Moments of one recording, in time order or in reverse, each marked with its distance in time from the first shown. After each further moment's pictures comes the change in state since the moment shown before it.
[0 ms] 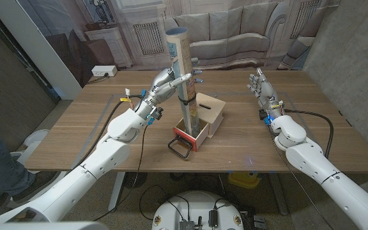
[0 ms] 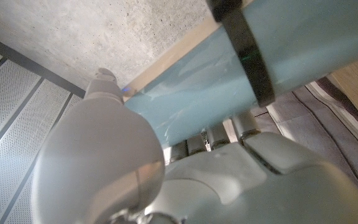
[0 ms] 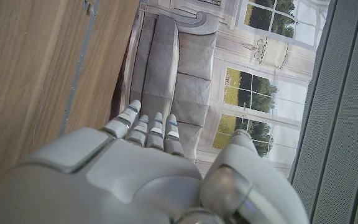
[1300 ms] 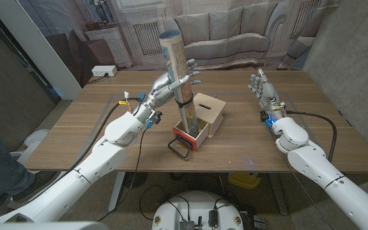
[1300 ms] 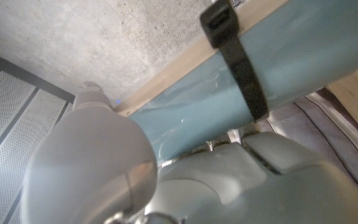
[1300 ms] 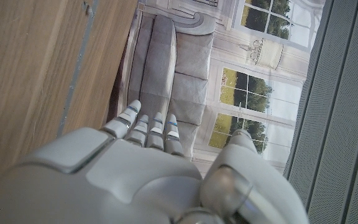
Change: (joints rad) left arm 0.049 0.042 -0.016 -0.056 0.047 0.011 0.042; left_hand -0.106 -0.017 -0.067 0.047 0.026 -0.258 0.055 0.000 -0.009 -0.238 0.117 0.000 -0.014 -0.244 0.053 0.000 -0.005 -0.269 0.080 -0.014 0.000; right arm -0.038 -0.013 0.015 -0.044 -0.009 0.005 -0.017; right_hand 0.000 0.000 -0.003 -0.003 0.000 0.000 0.000 0.000 0.000 0.000 0.000 0.000 0.000 0.000 0.000 0.000 0.000 0.000 0.000 0.000 0.000
